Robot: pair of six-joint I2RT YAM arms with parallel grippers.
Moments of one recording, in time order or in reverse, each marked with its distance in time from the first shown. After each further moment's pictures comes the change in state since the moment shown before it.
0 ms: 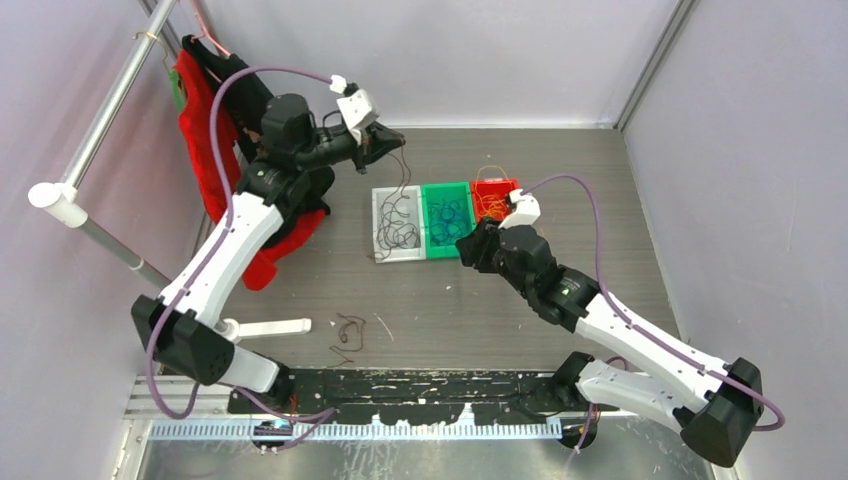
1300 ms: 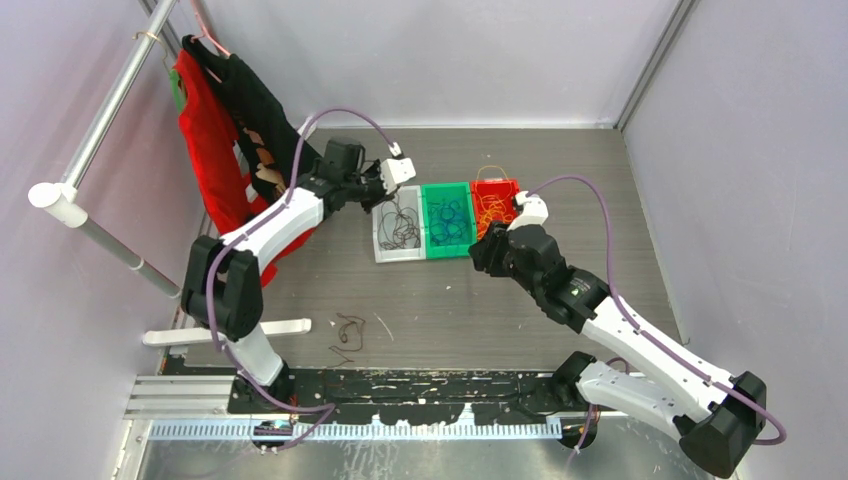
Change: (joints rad) left arm -0.011 0.277 -0.175 -0.157 -0.268 0.450; right arm -0.066 -0.048 0.000 -0.122 -0.040 -0.060
